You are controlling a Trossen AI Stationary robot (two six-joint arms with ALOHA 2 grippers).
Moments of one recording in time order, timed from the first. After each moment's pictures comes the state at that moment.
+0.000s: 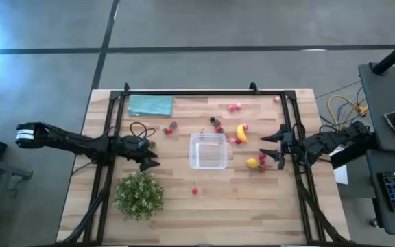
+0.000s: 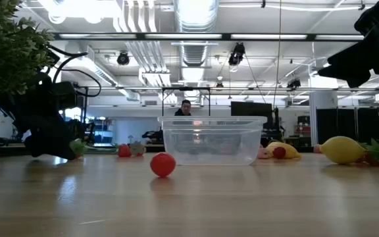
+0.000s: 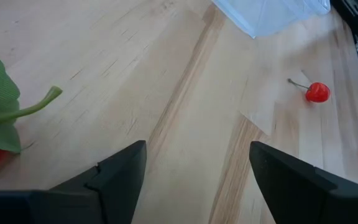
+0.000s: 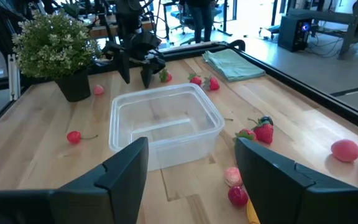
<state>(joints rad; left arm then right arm) 0.07 0.88 0.01 0.25 0.13 -0.64 0.37 0.05 0.17 -0.36 0.55 0.23</state>
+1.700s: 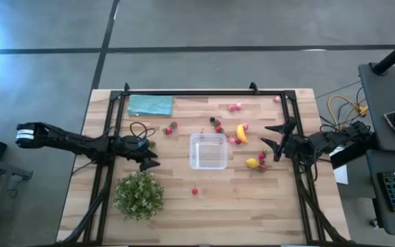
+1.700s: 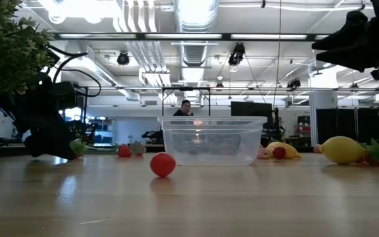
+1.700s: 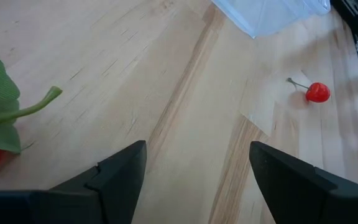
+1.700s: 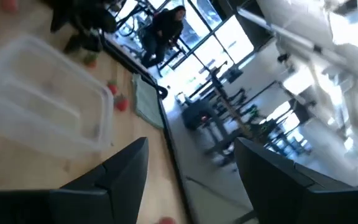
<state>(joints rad) 0.07 0.88 0.01 0.25 0.13 -0.64 0.37 0.06 0.18 -0.17 0.73 -0.73</state>
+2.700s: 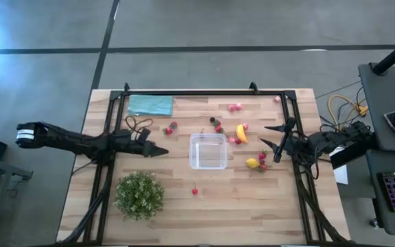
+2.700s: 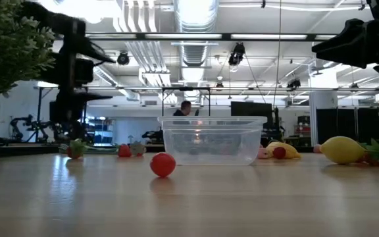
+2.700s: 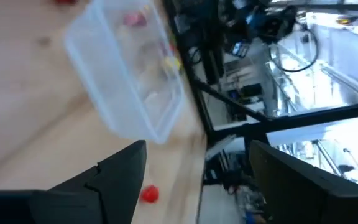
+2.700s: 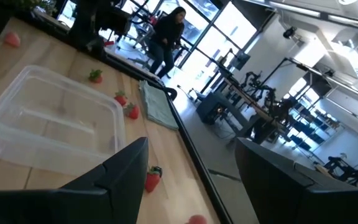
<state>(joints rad) 0.08 0.88 0.13 0.57 0.16 -1.24 0.37 0.06 0.18 -0.17 0.73 -0.58</state>
